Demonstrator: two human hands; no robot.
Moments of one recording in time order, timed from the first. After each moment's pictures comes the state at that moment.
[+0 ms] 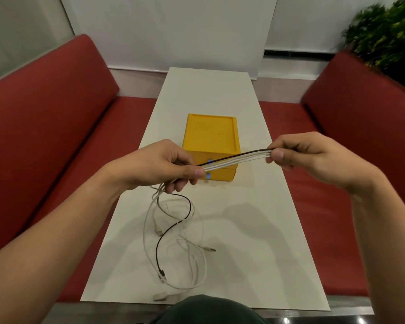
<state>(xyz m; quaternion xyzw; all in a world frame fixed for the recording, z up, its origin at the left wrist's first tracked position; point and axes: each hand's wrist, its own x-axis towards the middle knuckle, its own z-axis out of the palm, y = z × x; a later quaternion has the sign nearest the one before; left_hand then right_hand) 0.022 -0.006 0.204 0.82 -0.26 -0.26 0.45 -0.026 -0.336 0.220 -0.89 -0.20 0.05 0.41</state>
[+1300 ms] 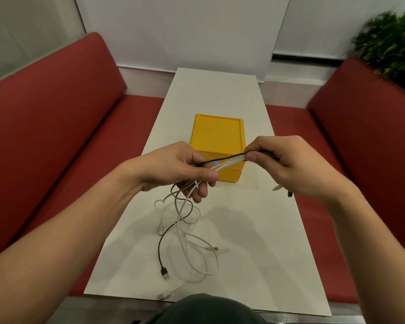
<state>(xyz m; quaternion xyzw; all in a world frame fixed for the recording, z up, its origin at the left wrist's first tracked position) 0.012 -0.012 0.203 0.77 -0.23 -0.31 0.50 -0.025 -0.281 0.213 -0.93 -0.22 -0.06 0.30</state>
